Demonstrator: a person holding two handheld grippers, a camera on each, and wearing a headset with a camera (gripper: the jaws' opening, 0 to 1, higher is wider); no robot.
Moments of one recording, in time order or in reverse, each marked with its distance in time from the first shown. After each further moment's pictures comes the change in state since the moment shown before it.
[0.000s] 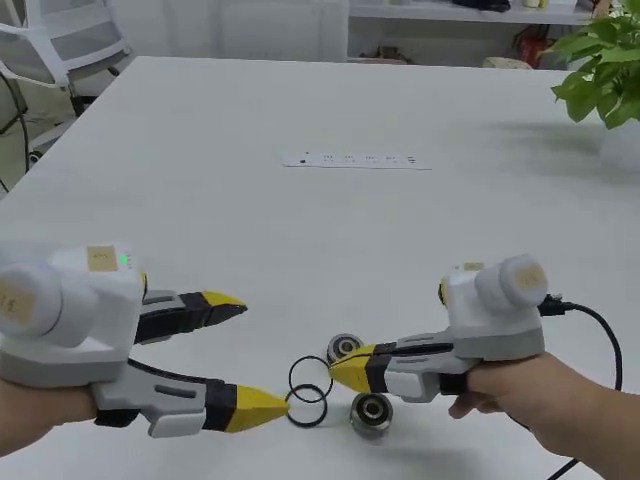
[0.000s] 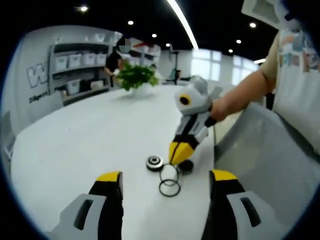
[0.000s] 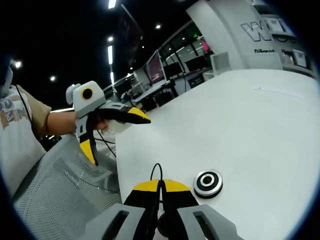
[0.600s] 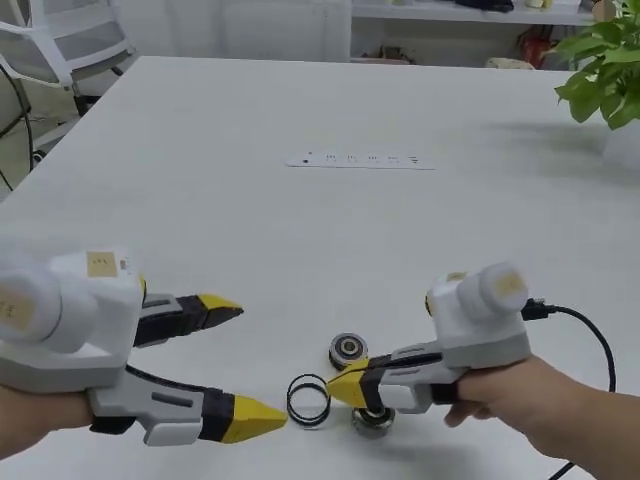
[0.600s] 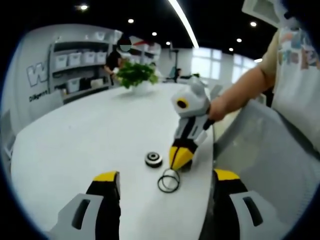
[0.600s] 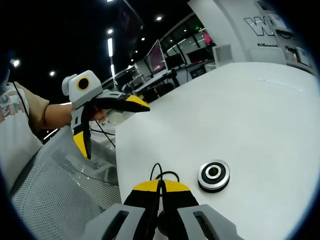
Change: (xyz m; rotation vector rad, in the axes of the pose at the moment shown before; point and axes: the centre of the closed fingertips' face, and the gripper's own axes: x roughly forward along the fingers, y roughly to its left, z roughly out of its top) left arm -0.002 -0.002 -0.006 -0.002 0.017 -0.001; right arm 0.010 0.000 -0.017 0.001 0.074 0.012
